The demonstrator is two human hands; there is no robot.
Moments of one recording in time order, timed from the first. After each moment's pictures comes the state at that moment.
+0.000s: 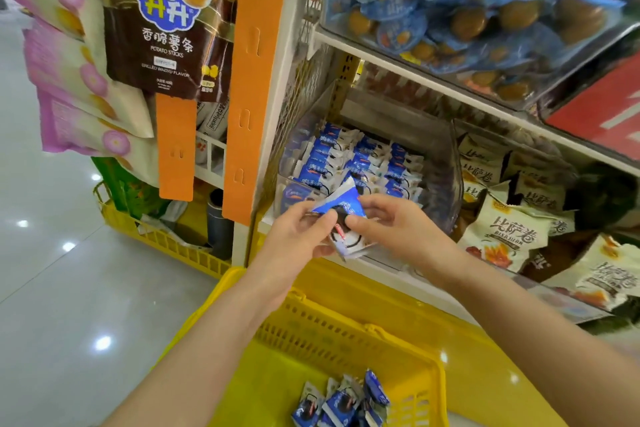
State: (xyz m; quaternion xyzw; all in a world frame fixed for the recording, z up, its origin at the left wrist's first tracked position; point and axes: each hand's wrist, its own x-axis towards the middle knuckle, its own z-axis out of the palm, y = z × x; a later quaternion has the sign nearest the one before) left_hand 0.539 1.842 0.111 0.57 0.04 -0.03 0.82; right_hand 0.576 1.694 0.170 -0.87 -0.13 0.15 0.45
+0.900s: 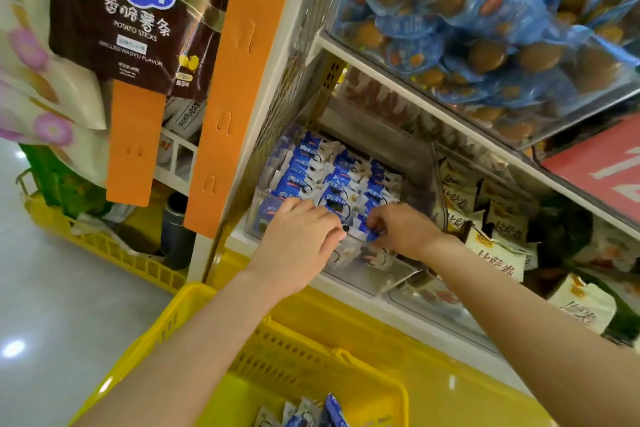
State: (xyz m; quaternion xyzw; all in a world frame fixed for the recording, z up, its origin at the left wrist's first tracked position) left_hand 0.602 1.830 0.093 0.93 -0.18 0.20 0.24; right_hand 0.670 1.654 0.155 -0.98 -0.15 0.11 -0.07
